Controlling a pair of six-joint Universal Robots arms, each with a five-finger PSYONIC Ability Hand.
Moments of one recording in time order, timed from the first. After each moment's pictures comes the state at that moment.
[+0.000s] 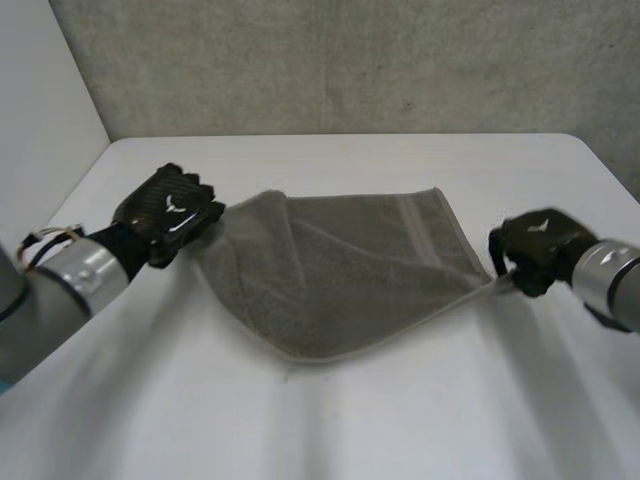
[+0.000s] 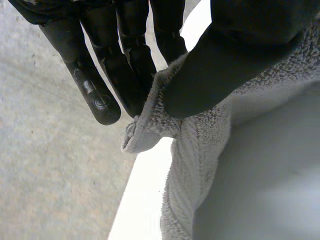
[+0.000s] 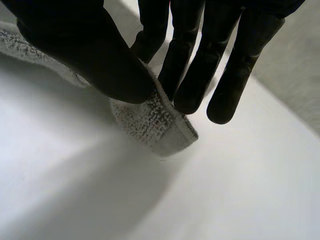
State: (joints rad) left arm 4.58 -1.76 -1.77 3.41 -0.95 4.00; right arm 1.70 -1.29 1.53 0.24 1.26 2.56; left_hand 1.17 1.22 1.21 1.22 1.02; right_hand 1.39 1.21 1.21 1.22 1.04
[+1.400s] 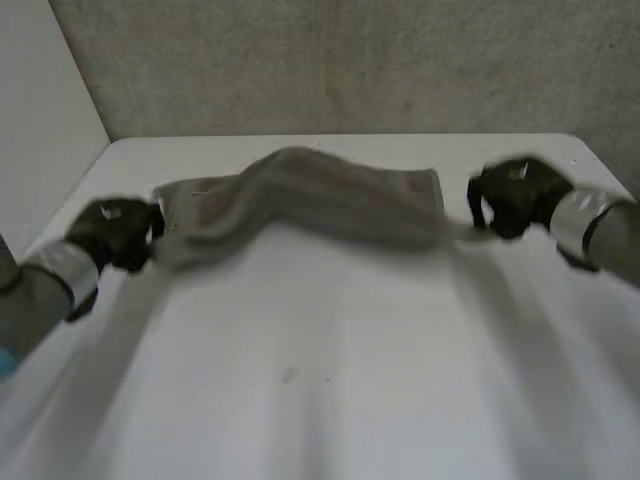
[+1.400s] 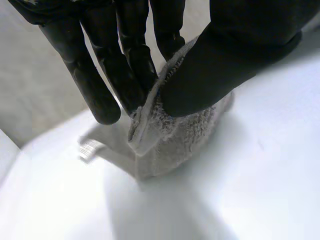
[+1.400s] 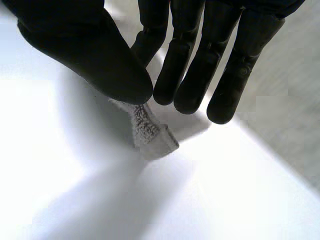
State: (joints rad) left arm 4.61 -1.88 -1.67 3.26 -1.30 3.43; right arm 1.76 -1.13 1.26 0.24 1.22 2.64; left_hand 1.17 1.22 1.22 1.22 1.03; right_hand 1.39 1.21 1.22 1.22 1.04
